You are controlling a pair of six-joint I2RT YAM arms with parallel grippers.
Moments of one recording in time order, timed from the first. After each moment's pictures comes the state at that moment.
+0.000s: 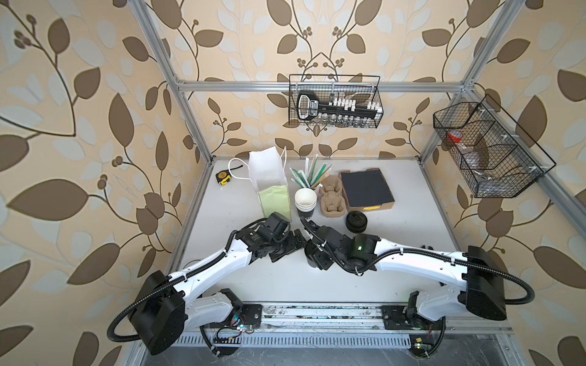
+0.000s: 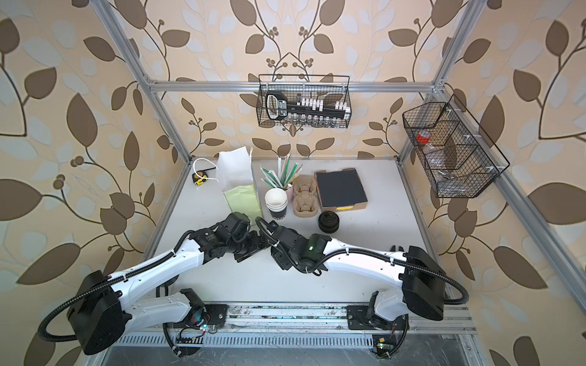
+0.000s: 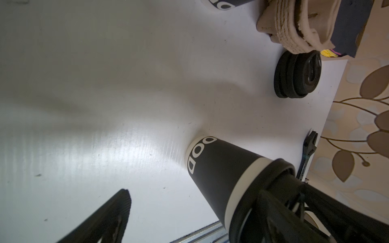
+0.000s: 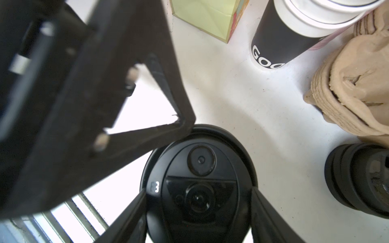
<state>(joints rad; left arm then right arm) -0.66 1.14 0.71 -0.55 0.20 -1.04 1.10 1.47 1.02 -0.57 0.25 0.30</state>
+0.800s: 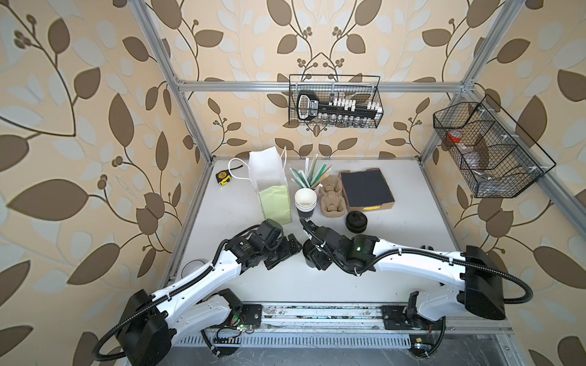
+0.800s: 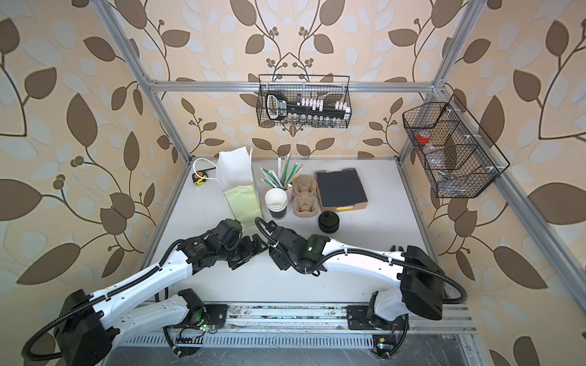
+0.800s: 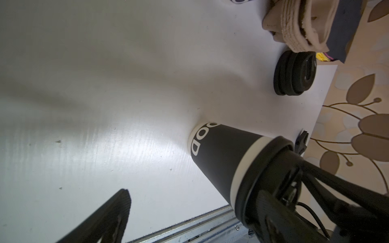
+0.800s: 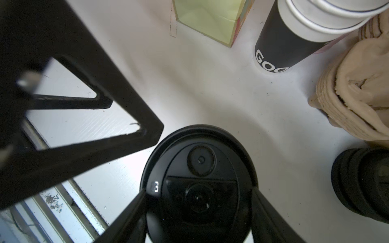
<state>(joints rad) -0.66 0.99 0.64 -0.58 0.21 -1.12 1.11 1.48 1.02 -0.53 0.24 0.31</state>
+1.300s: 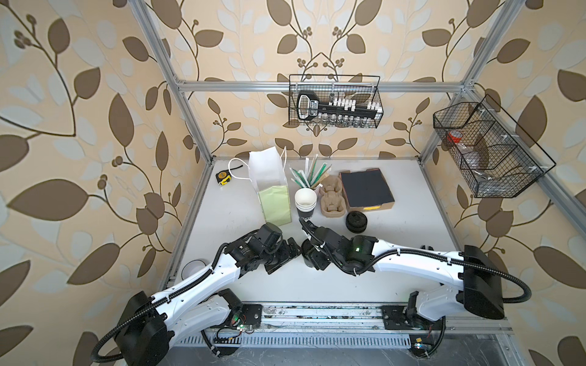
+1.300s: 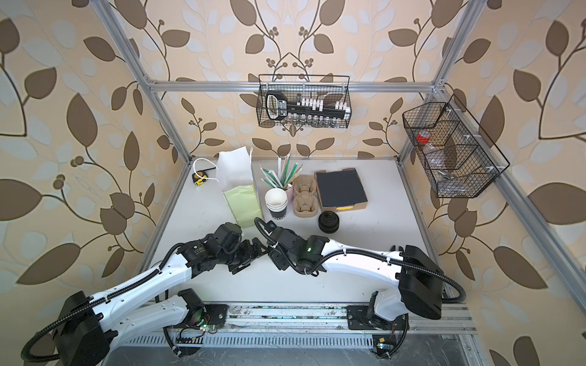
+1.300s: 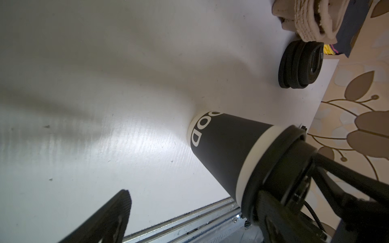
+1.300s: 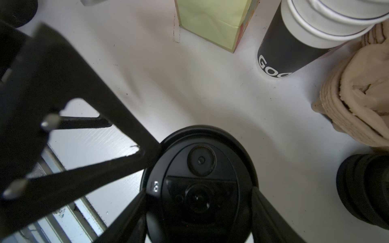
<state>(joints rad) -0.68 0.98 0.58 -0.54 0.25 -1.16 1.11 1.49 1.01 -0.51 0.24 0.31</state>
